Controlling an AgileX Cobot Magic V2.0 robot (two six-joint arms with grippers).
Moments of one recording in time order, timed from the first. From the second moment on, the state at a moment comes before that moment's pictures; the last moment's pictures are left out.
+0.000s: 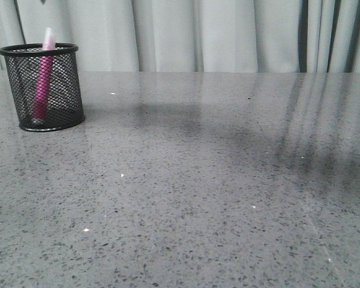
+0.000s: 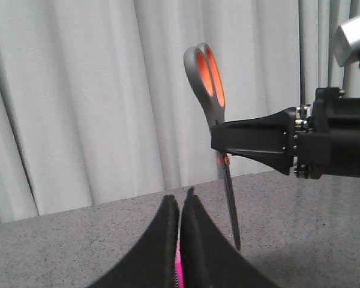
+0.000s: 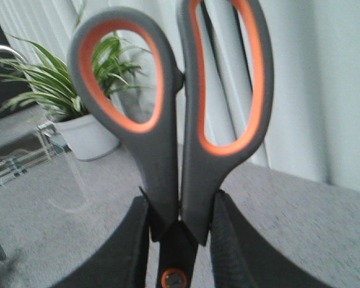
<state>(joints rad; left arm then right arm) -0.11 0.58 -0.61 -1.44 0.28 1.47 0.73 1.77 -1.42 -0.16 -0.36 0.38</state>
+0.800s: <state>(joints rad) -0.11 0.58 -0.61 -1.45 0.28 1.47 0.71 1.98 -1.42 -0.18 -0.55 0.28</state>
